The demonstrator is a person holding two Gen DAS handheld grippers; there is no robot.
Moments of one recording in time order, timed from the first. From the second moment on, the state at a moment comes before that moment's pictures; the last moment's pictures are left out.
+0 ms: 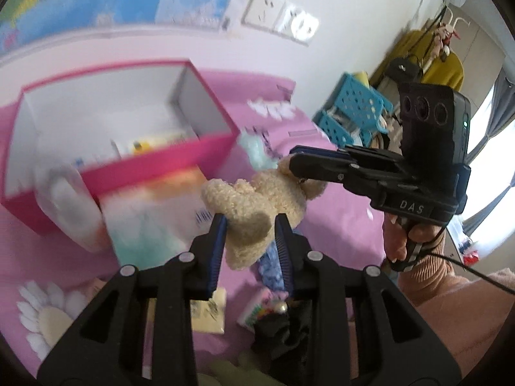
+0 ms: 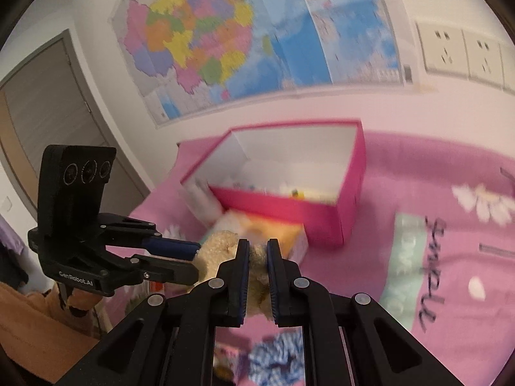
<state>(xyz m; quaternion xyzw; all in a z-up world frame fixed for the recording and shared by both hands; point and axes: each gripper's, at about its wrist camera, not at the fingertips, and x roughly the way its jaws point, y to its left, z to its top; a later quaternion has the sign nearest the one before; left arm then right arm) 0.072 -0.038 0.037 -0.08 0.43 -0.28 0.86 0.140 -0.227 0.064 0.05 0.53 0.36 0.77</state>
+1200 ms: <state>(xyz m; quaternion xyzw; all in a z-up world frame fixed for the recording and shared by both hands) 0.203 -0.030 0.028 -0.01 0.45 -0.13 0.88 0.254 -0.176 -0.012 -0.03 0.53 0.27 0.80</state>
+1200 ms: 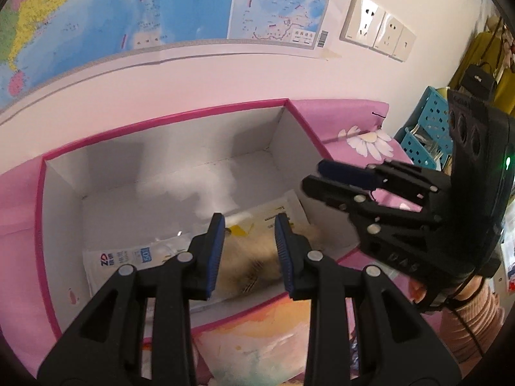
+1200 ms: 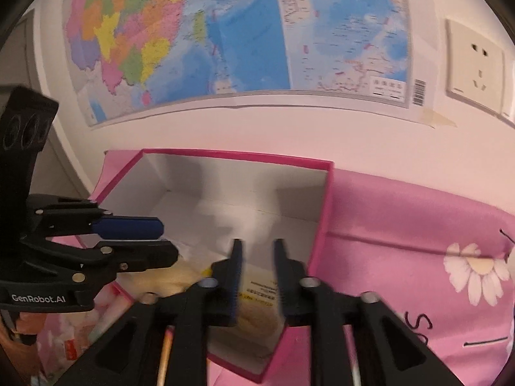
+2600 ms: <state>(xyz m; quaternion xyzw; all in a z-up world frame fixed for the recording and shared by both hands) 0.004 -0.036 -0.020 -0.03 0.46 -0.29 0.84 0.021 -0.213 0.012 -0.02 0.64 0.41 0.65</state>
